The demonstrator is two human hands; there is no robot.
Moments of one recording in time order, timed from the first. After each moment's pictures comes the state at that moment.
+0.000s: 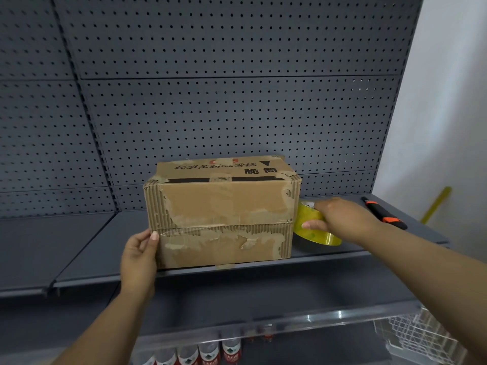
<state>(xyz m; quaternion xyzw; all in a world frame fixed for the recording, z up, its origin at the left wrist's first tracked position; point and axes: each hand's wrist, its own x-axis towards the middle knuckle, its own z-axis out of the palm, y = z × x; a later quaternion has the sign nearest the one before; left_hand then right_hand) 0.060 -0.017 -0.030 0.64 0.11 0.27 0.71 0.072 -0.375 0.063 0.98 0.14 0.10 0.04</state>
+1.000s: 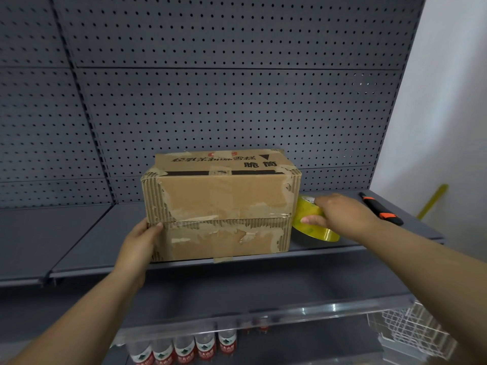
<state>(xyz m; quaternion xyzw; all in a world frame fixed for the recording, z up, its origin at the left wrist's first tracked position) 0.057 -0.018 -0.006 0.72 0.11 0.15 0.67 0.076 -0.383 0.054 0.98 0.14 0.11 0.02</state>
